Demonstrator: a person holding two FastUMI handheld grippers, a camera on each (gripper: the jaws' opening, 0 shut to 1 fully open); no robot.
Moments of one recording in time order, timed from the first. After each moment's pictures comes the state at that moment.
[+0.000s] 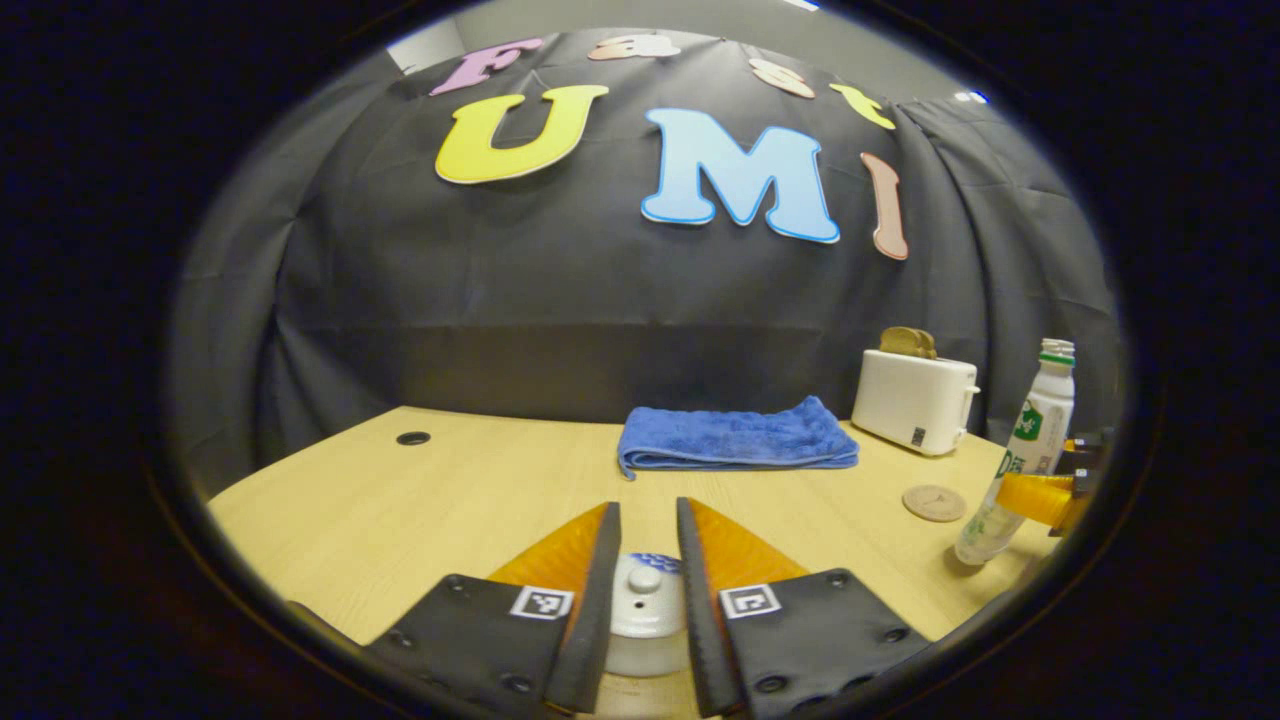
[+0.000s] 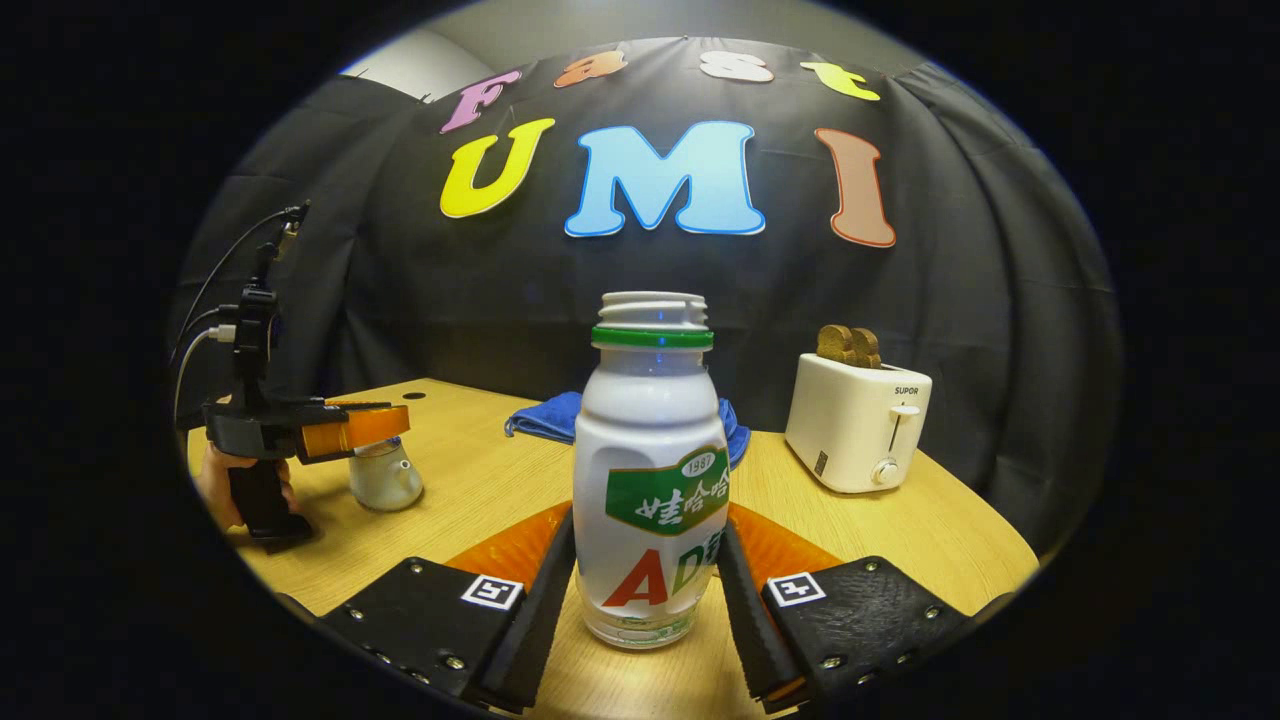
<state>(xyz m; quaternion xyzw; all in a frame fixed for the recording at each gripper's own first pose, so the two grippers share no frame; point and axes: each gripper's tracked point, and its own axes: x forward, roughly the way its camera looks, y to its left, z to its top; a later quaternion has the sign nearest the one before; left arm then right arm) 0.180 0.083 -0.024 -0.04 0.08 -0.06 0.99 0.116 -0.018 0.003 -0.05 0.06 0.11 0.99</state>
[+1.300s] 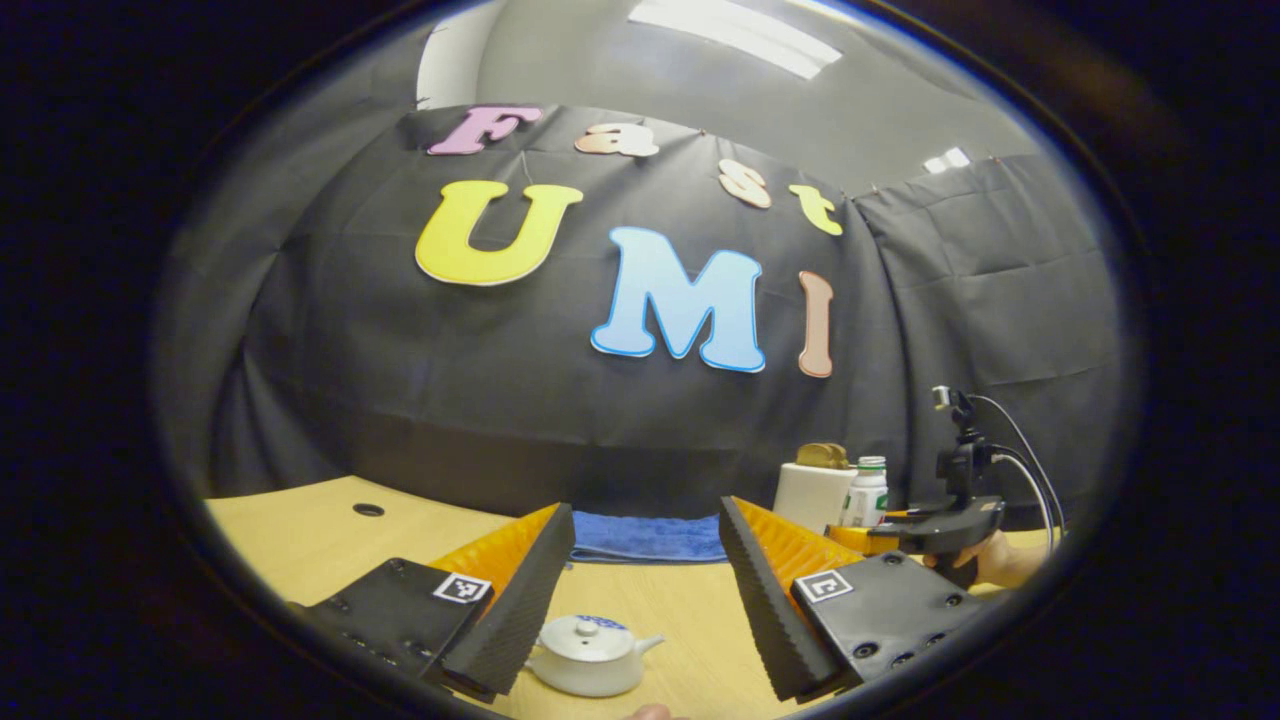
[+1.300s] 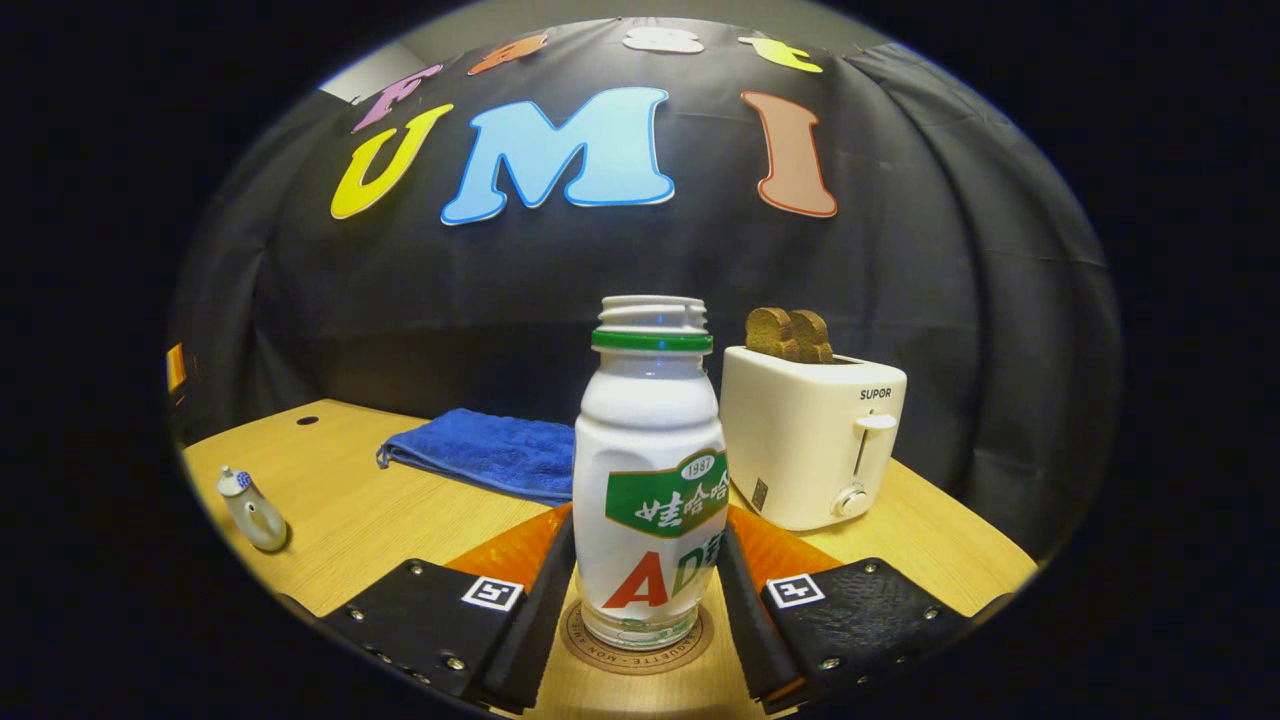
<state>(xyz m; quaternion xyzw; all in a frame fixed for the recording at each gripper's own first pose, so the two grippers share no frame) 0.128 0.069 0.075 -0.09 -0.09 -0.14 0.98 0.232 -0.090 0.003 -0.01 0.07 0.01 1.00</state>
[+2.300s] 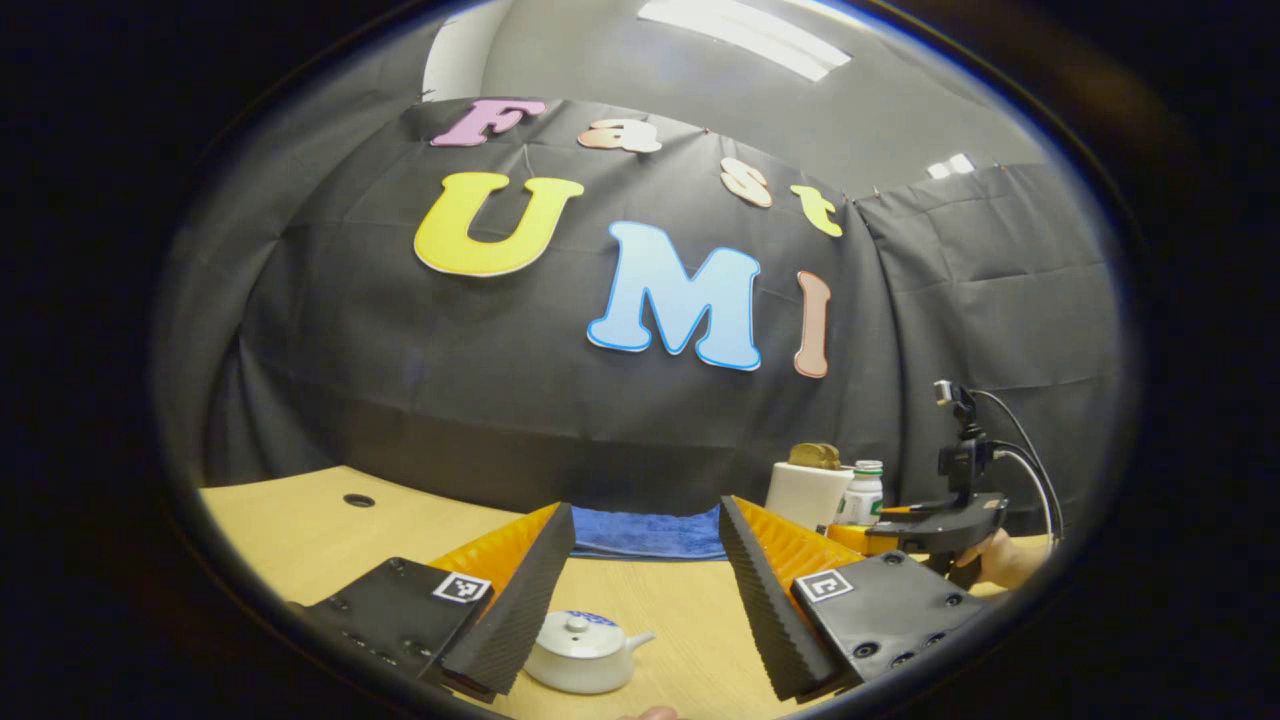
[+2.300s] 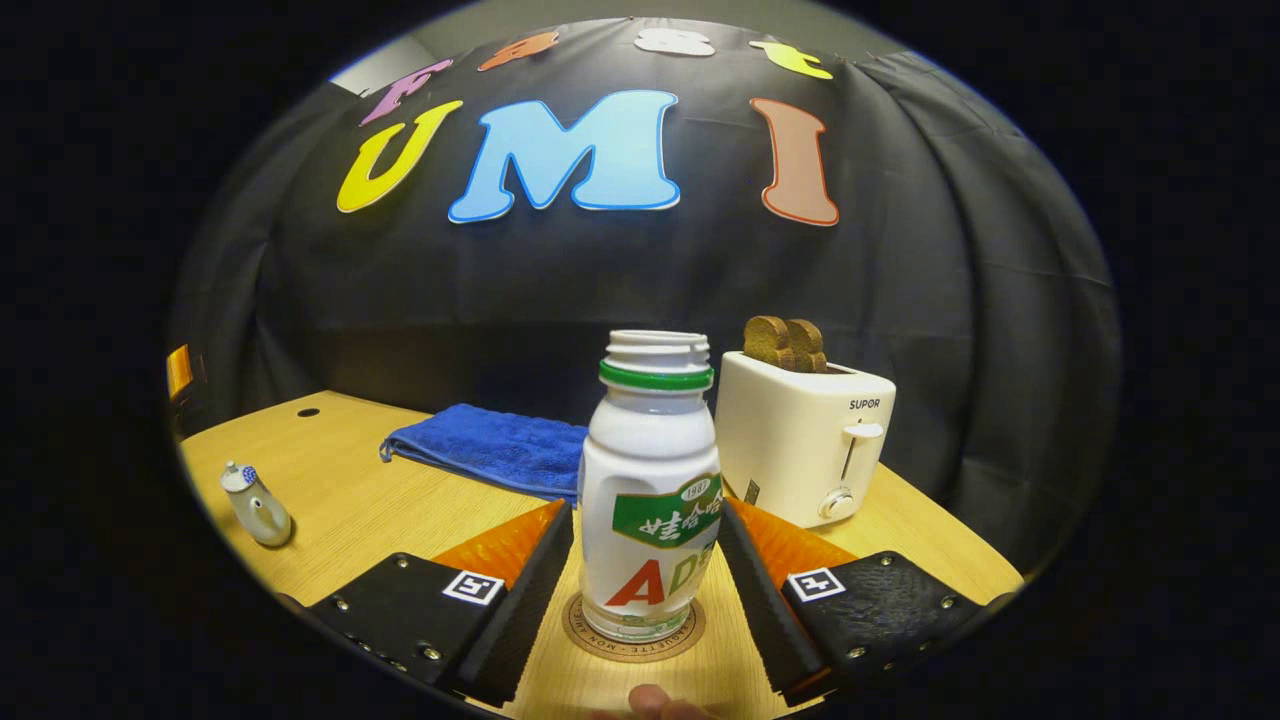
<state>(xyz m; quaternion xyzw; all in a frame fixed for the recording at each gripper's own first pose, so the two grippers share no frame) 0.131 0.068 0.072 -0.10 -0.09 -0.14 0.98 0.213 -0.084 0.016 -0.03 0.07 0.01 1.00</state>
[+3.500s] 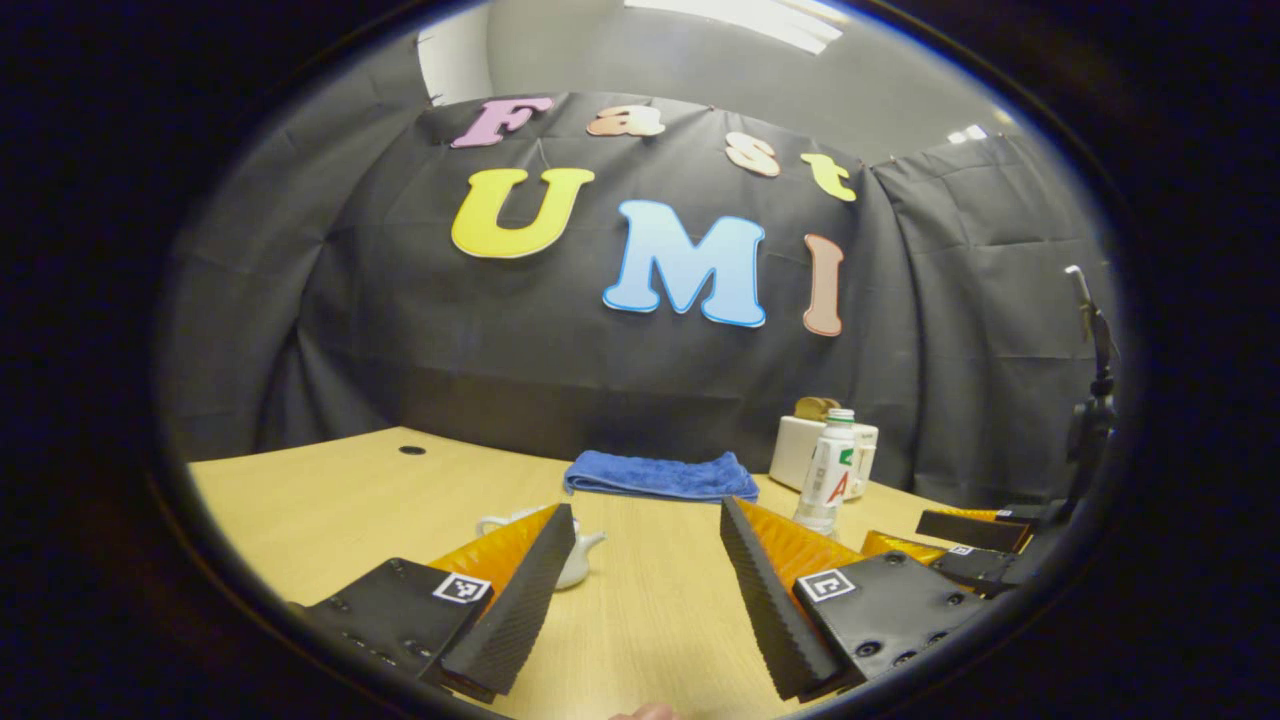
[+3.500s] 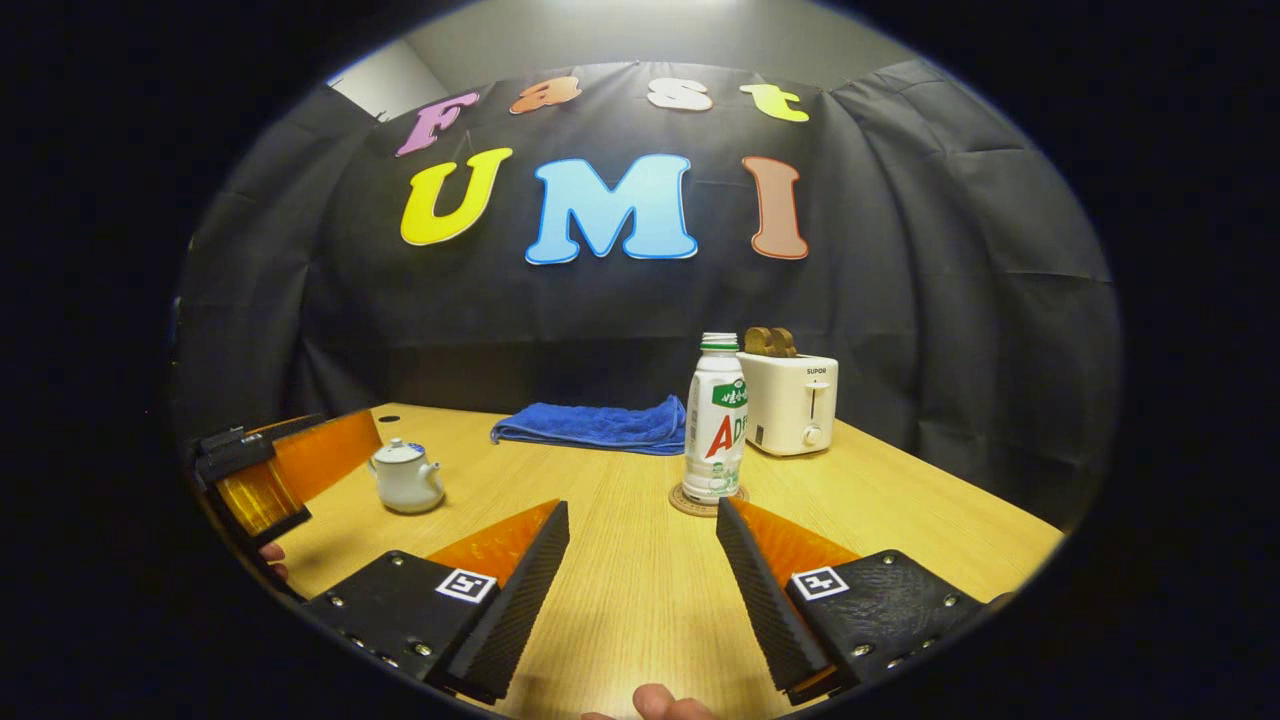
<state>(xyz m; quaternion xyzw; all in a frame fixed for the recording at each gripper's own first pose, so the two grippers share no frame) 0.013 0.018 0.026 -0.07 -0.02 -0.06 1.00 0.007 -0.002 0.003 0.00 0.03 0.00 1.00</state>
